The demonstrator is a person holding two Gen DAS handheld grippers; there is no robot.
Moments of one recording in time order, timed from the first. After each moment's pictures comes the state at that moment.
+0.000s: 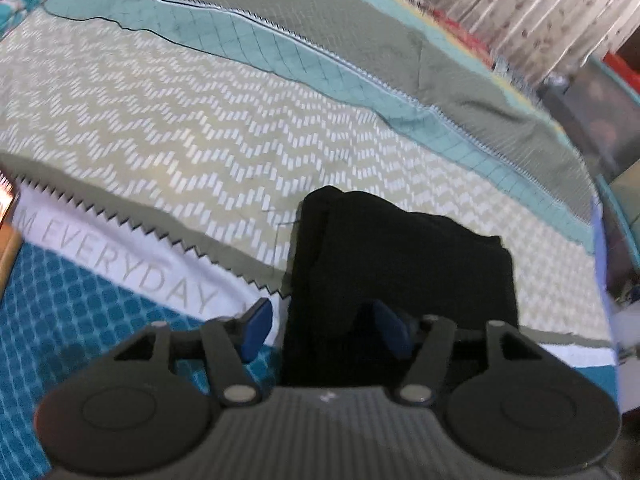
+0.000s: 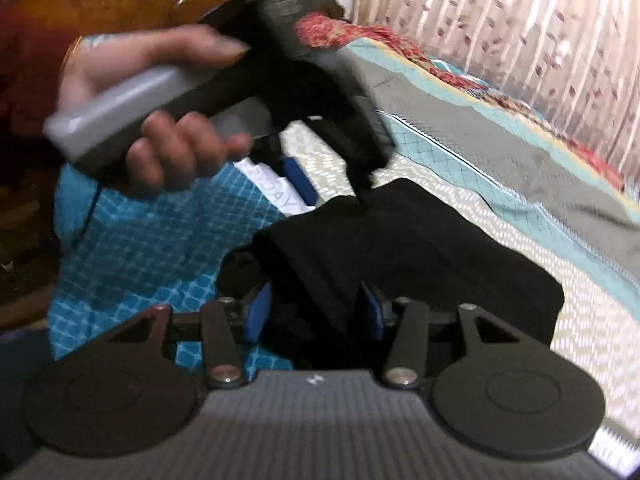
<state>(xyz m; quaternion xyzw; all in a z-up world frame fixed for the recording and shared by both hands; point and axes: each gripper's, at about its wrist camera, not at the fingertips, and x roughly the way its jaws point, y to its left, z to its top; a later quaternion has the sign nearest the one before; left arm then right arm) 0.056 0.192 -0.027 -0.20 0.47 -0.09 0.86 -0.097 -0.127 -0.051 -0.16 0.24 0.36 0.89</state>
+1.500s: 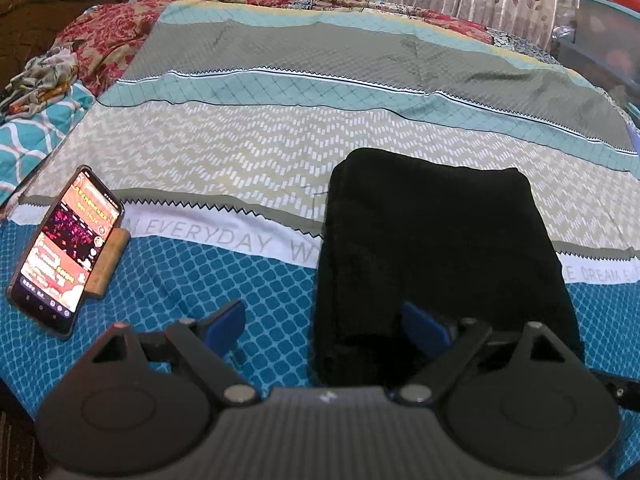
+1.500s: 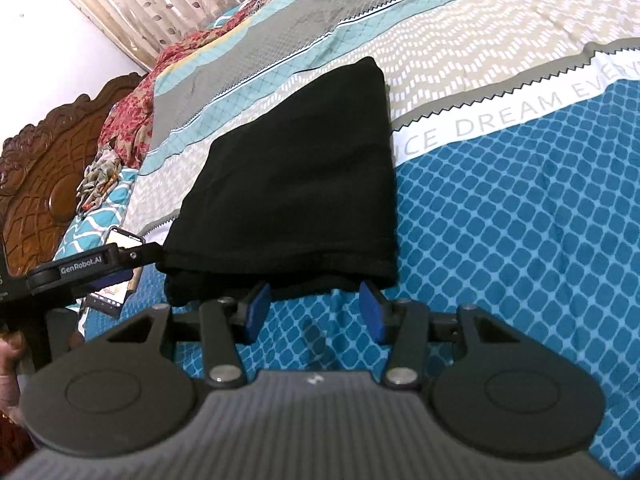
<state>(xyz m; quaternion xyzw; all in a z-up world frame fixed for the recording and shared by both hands) -0.041 0.139 -0.003 -0.02 0.42 0.01 0.91 -0.099 -0.271 -0.081 0.24 0.41 0.20 0.86</state>
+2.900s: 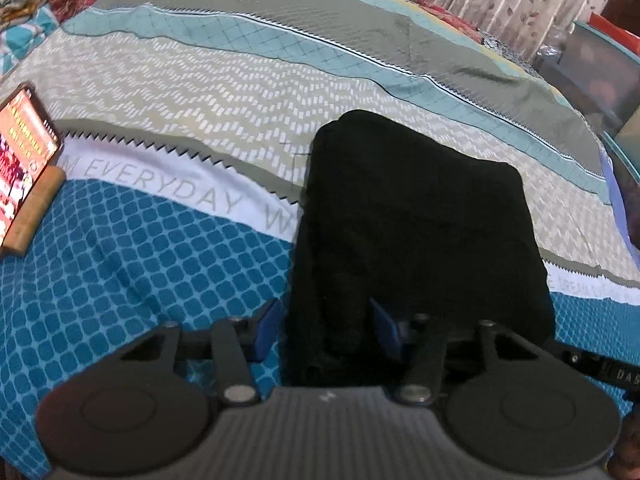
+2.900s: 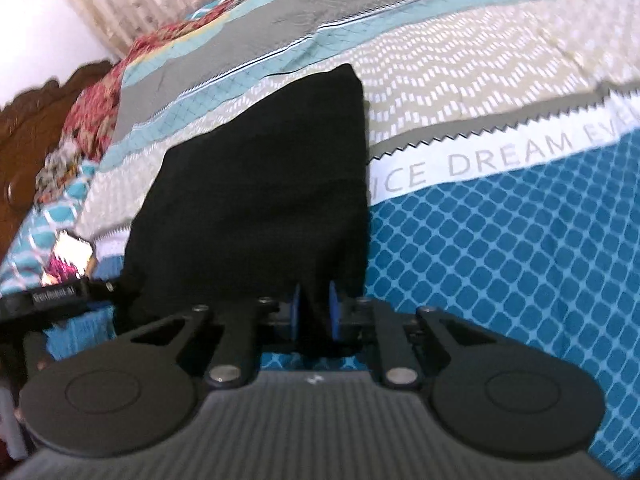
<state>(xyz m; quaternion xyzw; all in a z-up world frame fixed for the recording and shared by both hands) -0.016 0.173 -0.051 -0.13 0.45 -0.07 0.88 -0.058 -0.261 -0.092 0.16 0.42 0.17 0.88</state>
